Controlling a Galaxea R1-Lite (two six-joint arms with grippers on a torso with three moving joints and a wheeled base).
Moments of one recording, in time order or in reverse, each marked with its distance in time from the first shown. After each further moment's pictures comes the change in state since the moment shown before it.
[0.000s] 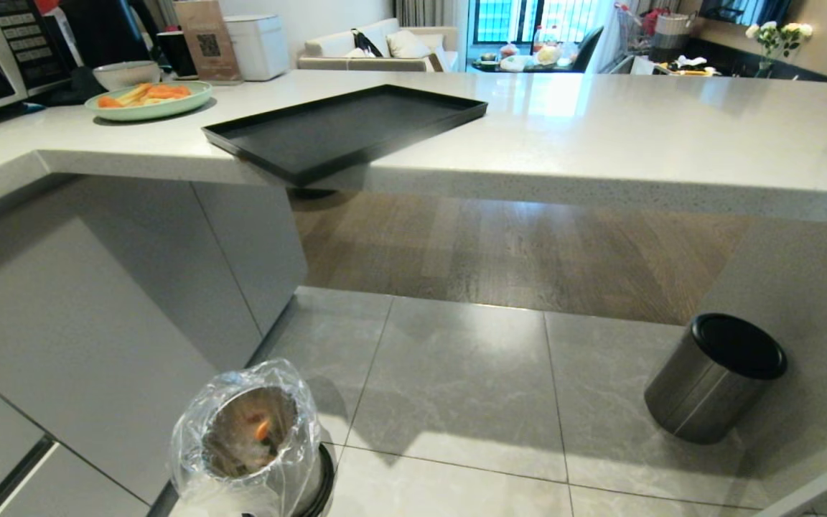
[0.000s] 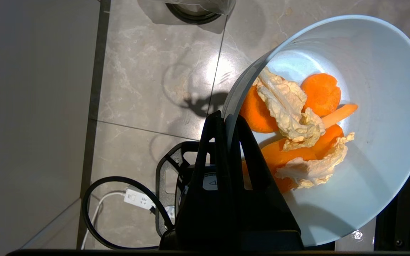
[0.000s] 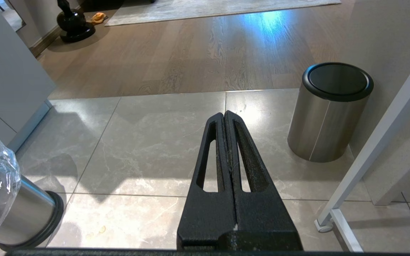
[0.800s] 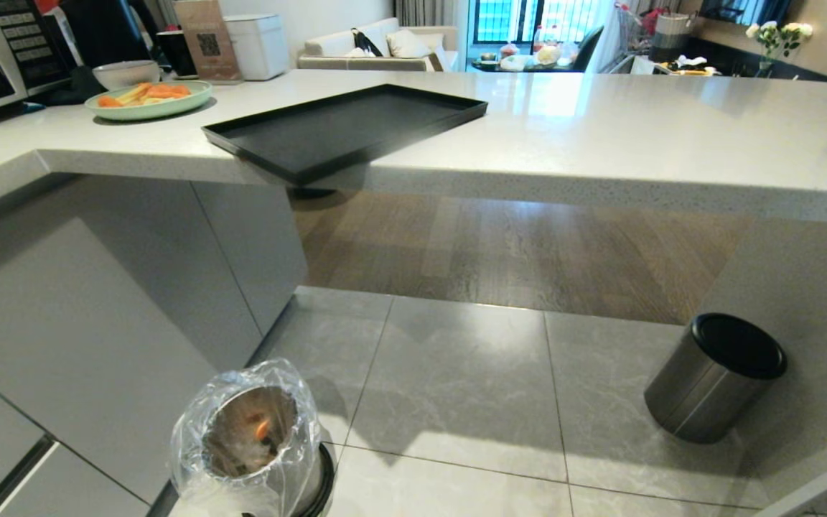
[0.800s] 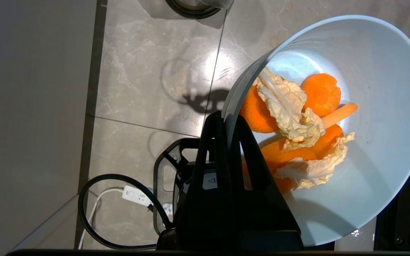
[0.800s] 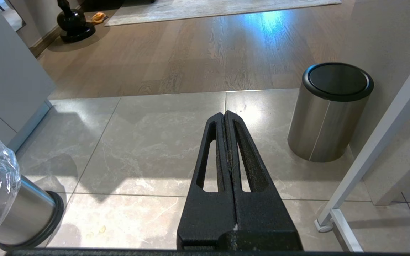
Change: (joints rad) left arm 0.004 0.002 0.020 -0.003 0.001 -0.001; right arm 0.000 0.000 0.000 0.000 0.000 0.000
